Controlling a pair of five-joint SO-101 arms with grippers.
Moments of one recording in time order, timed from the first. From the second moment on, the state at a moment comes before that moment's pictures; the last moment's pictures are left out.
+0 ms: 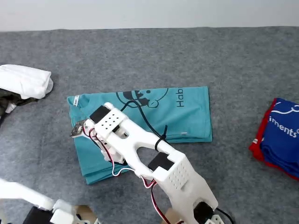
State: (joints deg) left arm -70.7 -19.6 20.9 85.1 -21.8; right arm -52.0 40.2 -23.2 96.3 26.1
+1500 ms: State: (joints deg) left arm -70.7 -19.6 20.9 85.1 -21.8; right arm -55.7 1.1 25.3 69.7 50.7
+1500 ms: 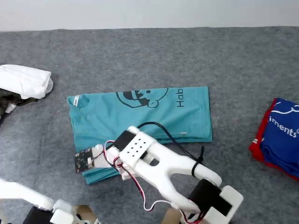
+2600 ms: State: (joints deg) left arm -71.9 -19.6 23.0 83.2 -22.0; right arm -54.3 14.7 17.1 61.5 56.4
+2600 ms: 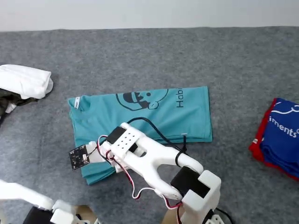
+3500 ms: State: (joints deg) left arm -71.9 -19.6 23.0 83.2 -22.1; right arm -46.2 18.8 3.9 61.7 53.7
